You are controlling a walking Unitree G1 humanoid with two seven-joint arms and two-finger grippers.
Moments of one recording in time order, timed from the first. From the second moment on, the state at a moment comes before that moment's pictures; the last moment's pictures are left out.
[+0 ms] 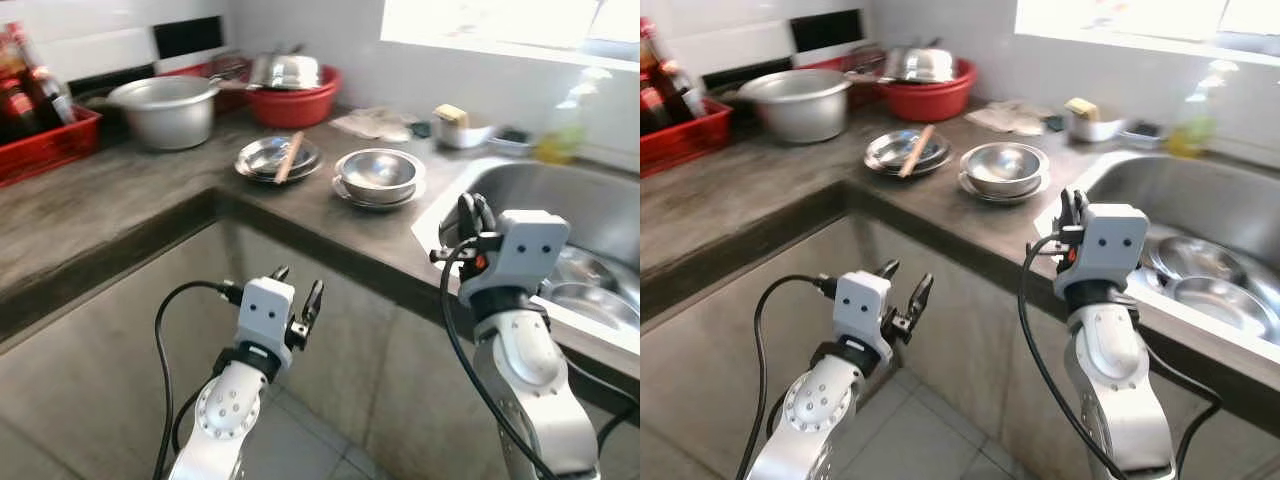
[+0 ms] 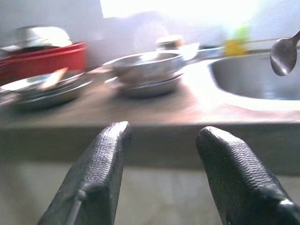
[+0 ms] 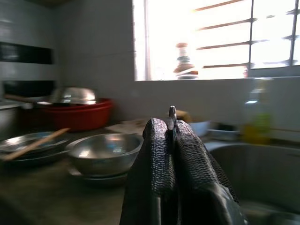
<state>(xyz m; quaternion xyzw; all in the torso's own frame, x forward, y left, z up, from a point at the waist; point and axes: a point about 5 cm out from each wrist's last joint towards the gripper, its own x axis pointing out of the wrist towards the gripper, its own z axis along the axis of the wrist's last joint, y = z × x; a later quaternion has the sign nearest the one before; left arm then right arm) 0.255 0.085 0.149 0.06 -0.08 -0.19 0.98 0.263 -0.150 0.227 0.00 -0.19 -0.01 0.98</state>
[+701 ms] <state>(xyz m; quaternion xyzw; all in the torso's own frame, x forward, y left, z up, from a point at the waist) 0.254 0.081 0.146 0.04 -0.08 -0.18 0.98 0.294 -0.148 0.225 -0.04 -0.14 0.03 0.99</state>
